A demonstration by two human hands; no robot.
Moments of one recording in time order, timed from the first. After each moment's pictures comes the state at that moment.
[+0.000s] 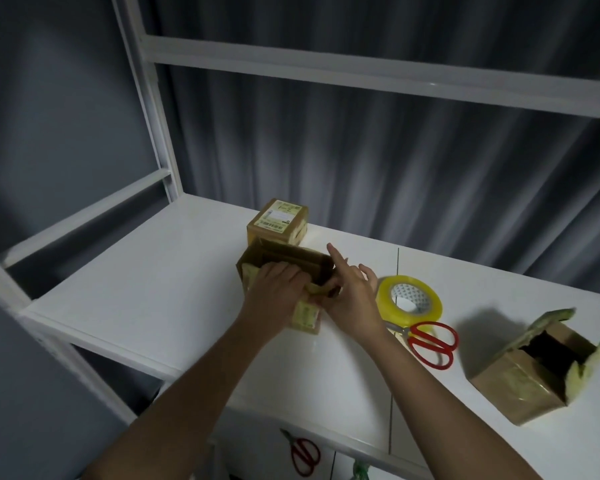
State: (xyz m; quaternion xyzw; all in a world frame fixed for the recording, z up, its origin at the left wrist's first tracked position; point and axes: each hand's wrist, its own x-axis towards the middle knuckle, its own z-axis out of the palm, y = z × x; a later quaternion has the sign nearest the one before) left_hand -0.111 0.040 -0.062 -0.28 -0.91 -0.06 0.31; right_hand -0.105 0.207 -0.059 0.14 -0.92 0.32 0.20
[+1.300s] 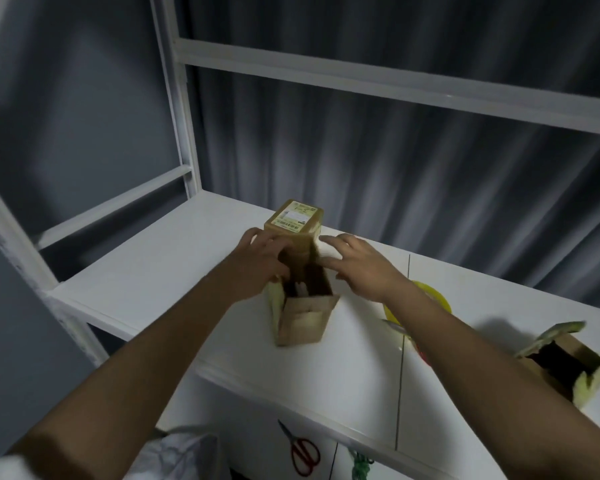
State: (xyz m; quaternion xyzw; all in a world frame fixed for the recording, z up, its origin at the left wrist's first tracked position) left_hand -0.103 -0.022 0.001 -0.30 -0.94 0.08 0.12; right_hand -0.145 0.217 -0.012 0.38 -0.91 -0.07 0.12
